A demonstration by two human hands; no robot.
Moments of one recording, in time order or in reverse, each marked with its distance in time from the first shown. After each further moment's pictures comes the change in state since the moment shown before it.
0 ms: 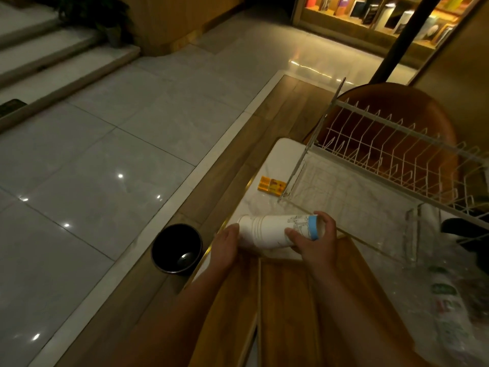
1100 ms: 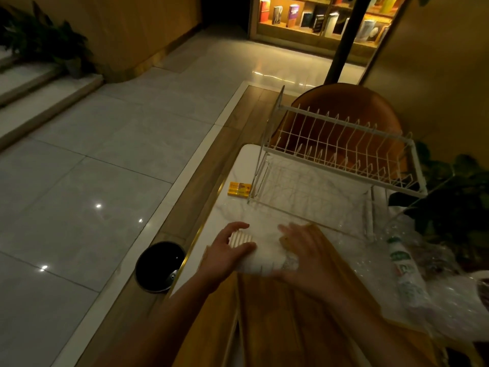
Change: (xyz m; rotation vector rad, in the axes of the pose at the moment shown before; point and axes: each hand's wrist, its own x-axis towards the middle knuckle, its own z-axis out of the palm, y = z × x) left_hand -0.063 0.054 0.025 0.001 -0.312 0.210; right_hand -0.052 -0.037 -0.087 -1.014 -0.380 -0.281
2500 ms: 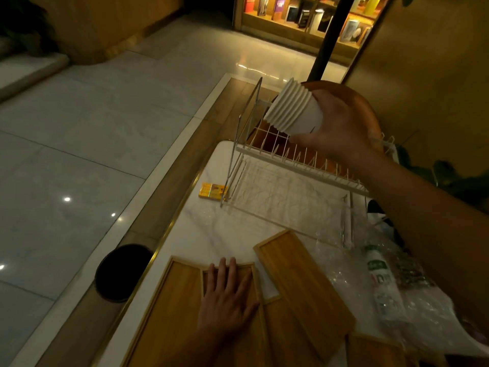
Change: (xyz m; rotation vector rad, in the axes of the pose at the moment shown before) left_hand 0.012 -0.127 0.092 1.294 -0.104 0.328; right_hand 0.173 0.014 -0.200 -0.078 0.434 -0.088
